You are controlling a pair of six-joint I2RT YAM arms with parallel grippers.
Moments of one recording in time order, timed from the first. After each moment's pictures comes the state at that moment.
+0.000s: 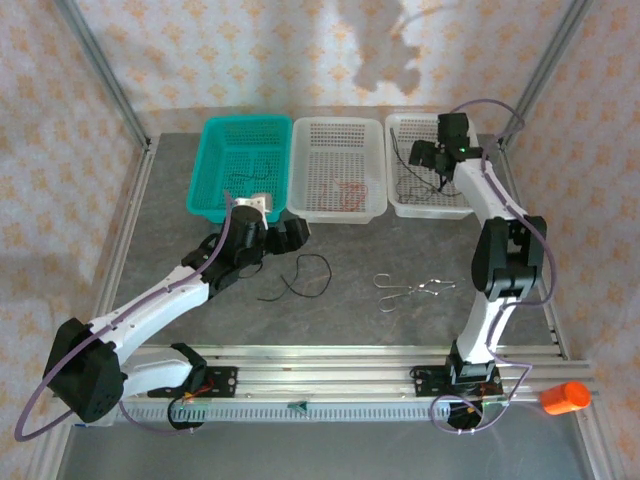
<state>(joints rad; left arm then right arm) -0.54 1.16 0.77 -0.16 0.01 -0.69 0.06 1.86 1.60 -0.50 0.10 0.26</state>
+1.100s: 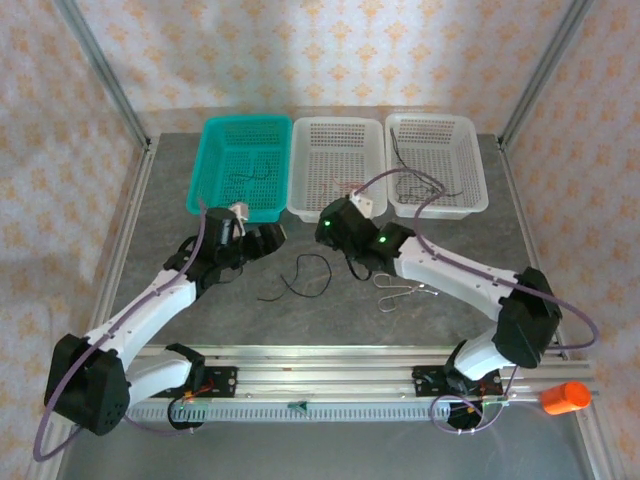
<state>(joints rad) -0.31 1.10 0.67 -0.24 0.25 -0.80 0.89 1.50 1.18 -0.53 0.33 0.98</state>
